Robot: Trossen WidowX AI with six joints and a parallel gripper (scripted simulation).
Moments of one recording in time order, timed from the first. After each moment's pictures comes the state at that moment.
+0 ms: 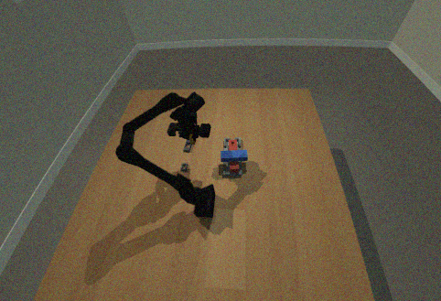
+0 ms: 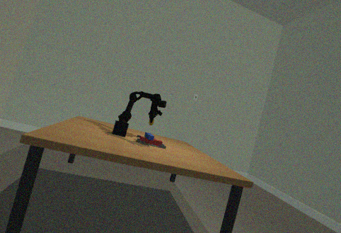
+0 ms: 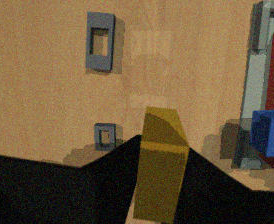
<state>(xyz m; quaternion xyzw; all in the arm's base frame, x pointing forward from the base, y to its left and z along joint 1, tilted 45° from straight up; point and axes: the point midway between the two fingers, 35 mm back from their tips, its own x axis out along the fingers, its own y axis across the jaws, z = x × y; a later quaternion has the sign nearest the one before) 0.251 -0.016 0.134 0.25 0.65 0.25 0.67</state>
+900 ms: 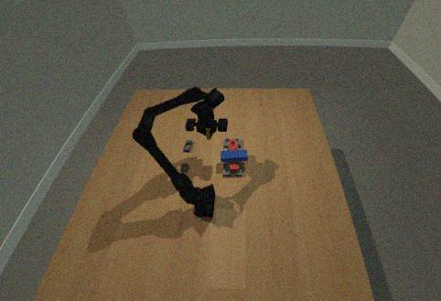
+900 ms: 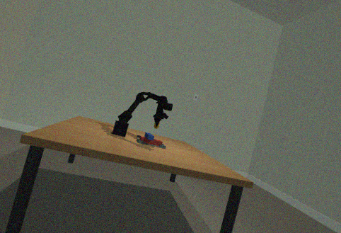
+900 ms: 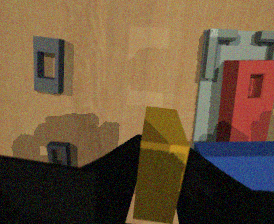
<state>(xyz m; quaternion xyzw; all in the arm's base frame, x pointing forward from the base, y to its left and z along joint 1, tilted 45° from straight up) 0.296 -0.054 0.076 0.24 0.65 0.27 0.66</state>
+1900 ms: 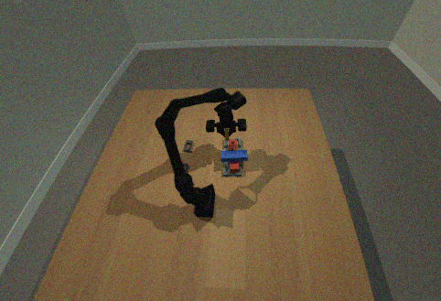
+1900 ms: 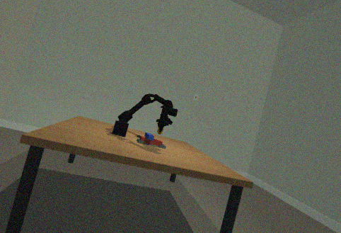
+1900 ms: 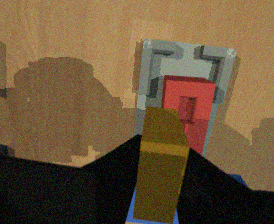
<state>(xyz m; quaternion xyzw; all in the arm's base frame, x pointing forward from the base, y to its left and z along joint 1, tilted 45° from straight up) 0.326 -0.090 -0.005 0.22 0.65 0.31 0.66</state>
